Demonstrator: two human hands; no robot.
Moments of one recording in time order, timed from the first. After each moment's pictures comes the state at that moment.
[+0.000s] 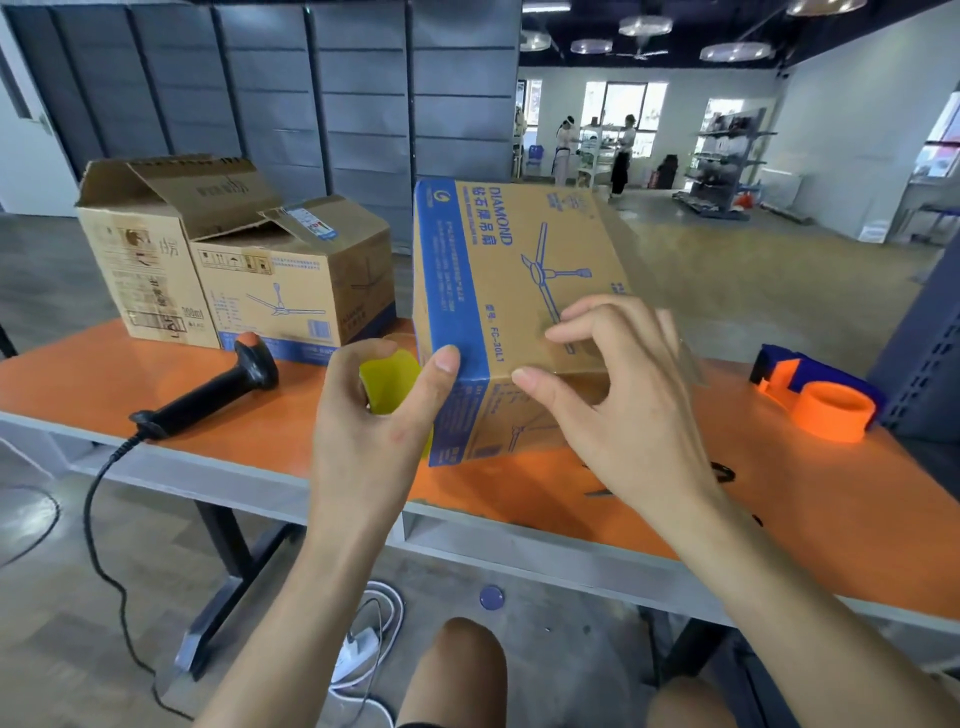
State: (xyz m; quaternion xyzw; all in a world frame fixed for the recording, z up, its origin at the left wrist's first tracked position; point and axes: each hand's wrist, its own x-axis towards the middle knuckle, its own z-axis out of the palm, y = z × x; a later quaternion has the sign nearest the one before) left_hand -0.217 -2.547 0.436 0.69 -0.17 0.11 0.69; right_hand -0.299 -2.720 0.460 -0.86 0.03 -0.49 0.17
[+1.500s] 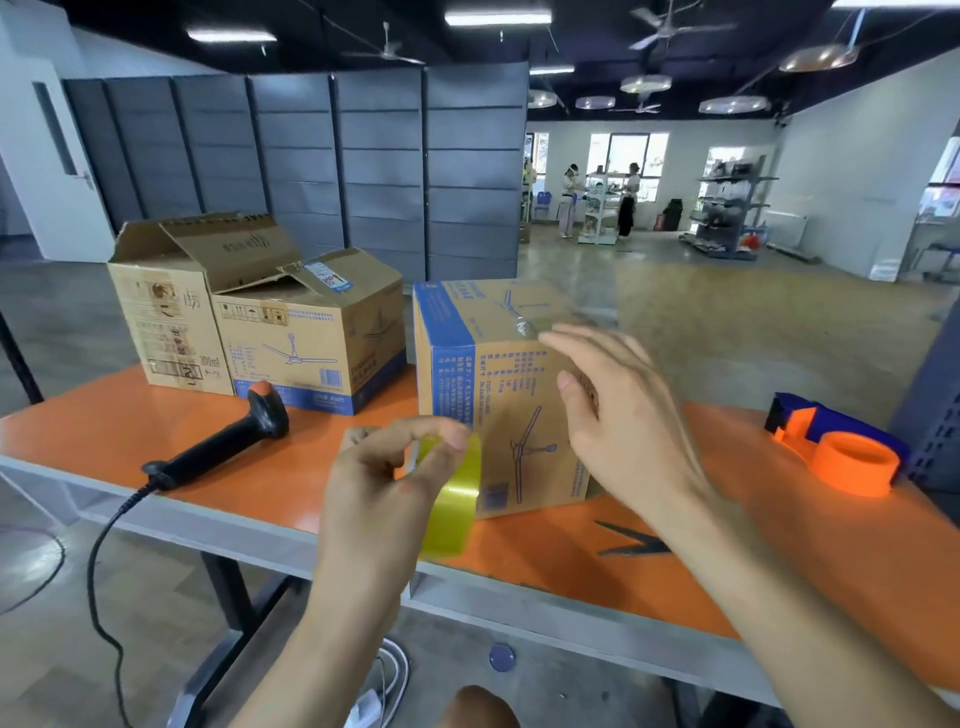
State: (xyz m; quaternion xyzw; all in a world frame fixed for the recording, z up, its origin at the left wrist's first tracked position) left_hand -0.217 -2.548 0.438 0.67 -0.22 0.06 0.71; right_hand -0.268 -2.742 0.477 -0.89 0.02 -0.42 0.14
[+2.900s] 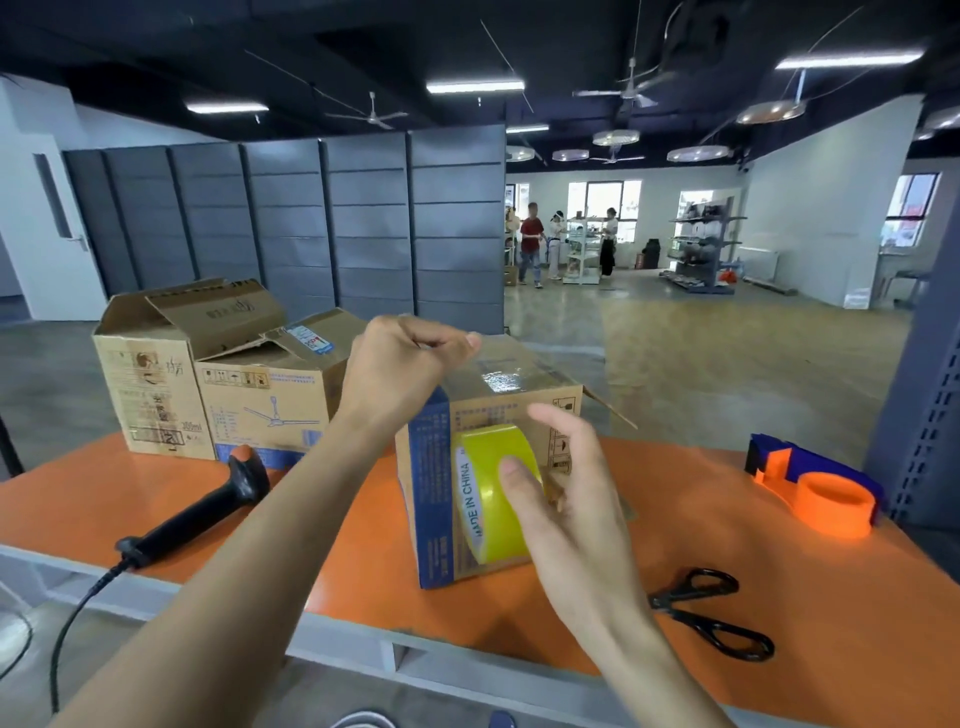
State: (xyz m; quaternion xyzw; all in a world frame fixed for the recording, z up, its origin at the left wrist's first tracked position) left_hand -0.130 -2.605 0.547 0.73 -0.35 0.13 0.57; right_hand -0.286 -2.700 0.454 -0.75 0.06 -0.39 0.52
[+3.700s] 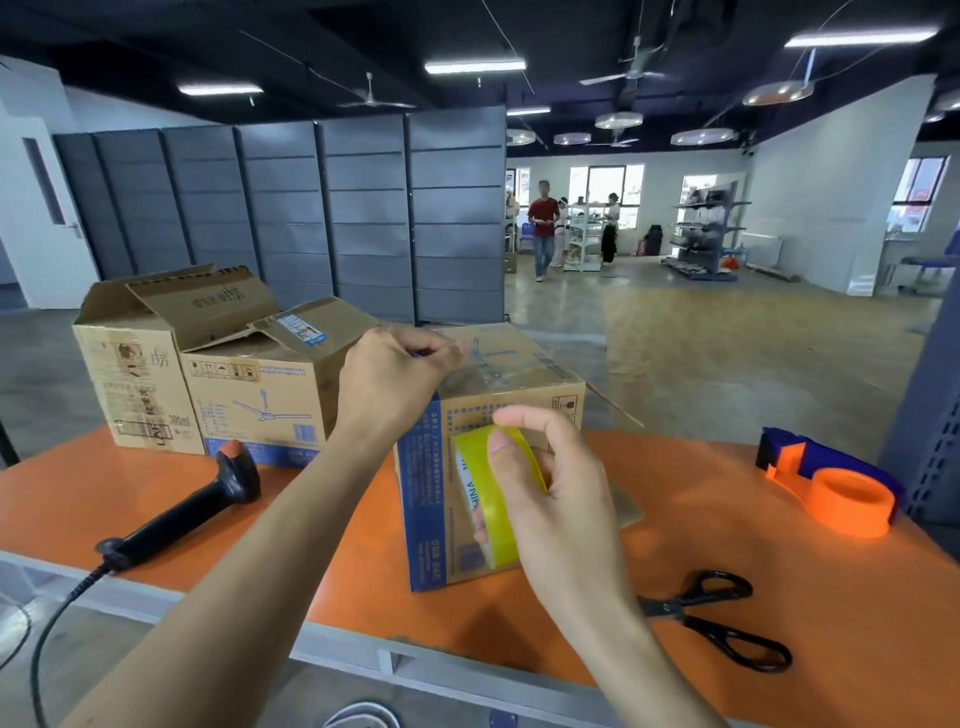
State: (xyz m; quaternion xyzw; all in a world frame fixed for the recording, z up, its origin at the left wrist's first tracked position) left_hand -0.106 -2.618 0.525 0.77 -0.28 0.15 0.55; right_hand -0.262 -2.698 0.460 -0.72 0.05 -0.39 0.57
